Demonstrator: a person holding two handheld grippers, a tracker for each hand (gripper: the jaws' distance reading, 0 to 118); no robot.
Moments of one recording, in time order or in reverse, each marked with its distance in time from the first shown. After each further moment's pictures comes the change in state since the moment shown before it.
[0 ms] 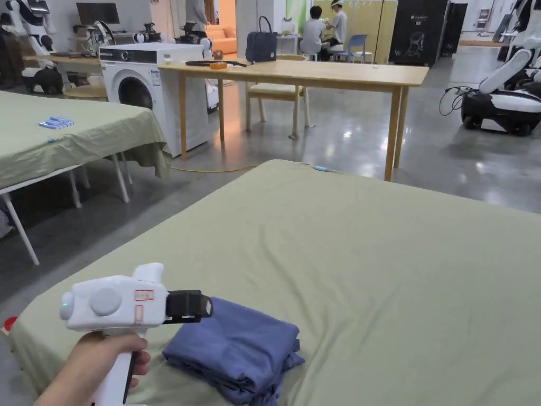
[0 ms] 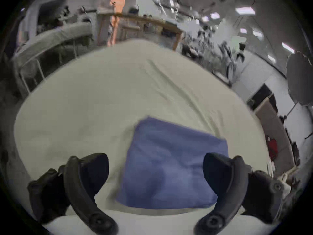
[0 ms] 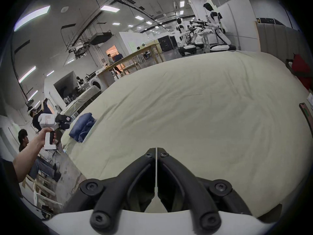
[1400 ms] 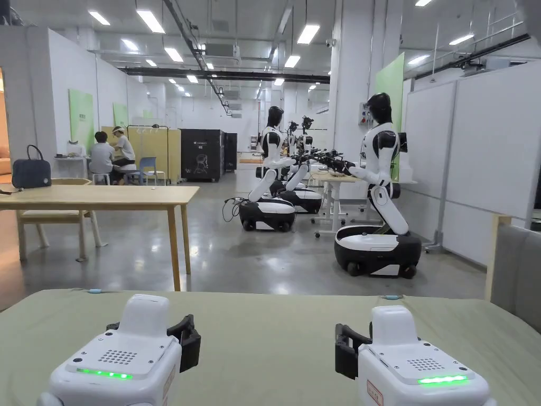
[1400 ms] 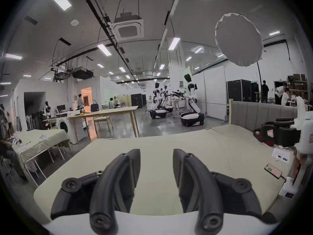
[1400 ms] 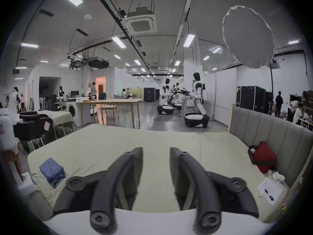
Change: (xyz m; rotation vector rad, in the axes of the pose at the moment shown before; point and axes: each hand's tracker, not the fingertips) left arm 0.483 -0.102 0.107 0.551 -0.099 -0.606; right arm -0.004 0.198 0.119 0.494 -0.313 0.278
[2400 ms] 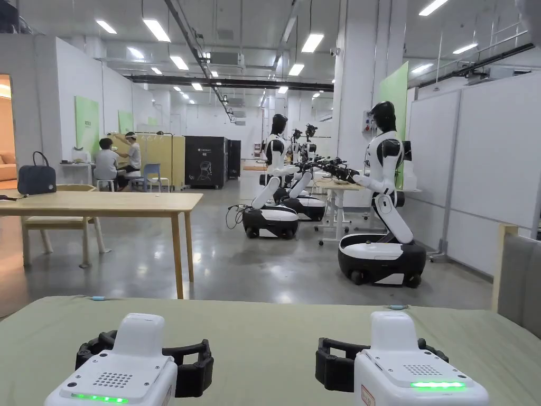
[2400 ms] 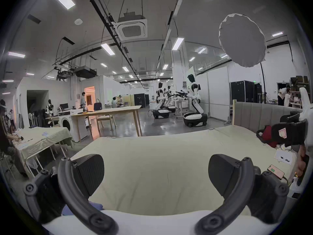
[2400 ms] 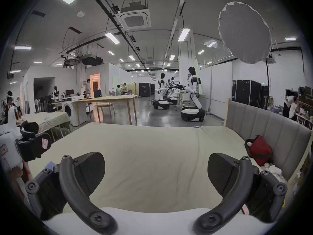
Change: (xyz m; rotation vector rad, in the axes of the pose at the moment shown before) left arm -0.004 -0.010 -0.002 0.003 0.032 0.018; right arm -0.019 0.016 0.007 -0.039 -0.064 -0.042
